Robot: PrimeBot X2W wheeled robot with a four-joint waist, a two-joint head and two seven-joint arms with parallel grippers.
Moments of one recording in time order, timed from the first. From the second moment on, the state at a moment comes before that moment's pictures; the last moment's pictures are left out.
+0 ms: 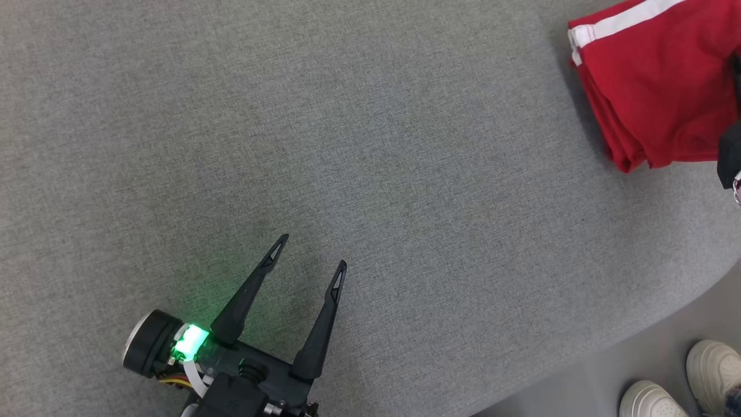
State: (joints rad) left arm -0.14 0.18 -0.35 -0.19 0.04 -0.09 -0.26; right arm -0.95 -0.58 0.29 0.84 0.14 0.13 -0.01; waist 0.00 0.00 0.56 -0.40
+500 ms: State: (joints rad) left arm -0.17 0.15 -0.34 -0.16 0.00 -0.06 -0.26; right arm -0.90 -0.55 0.26 0.81 0.15 0.13 -0.12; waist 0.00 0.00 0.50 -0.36
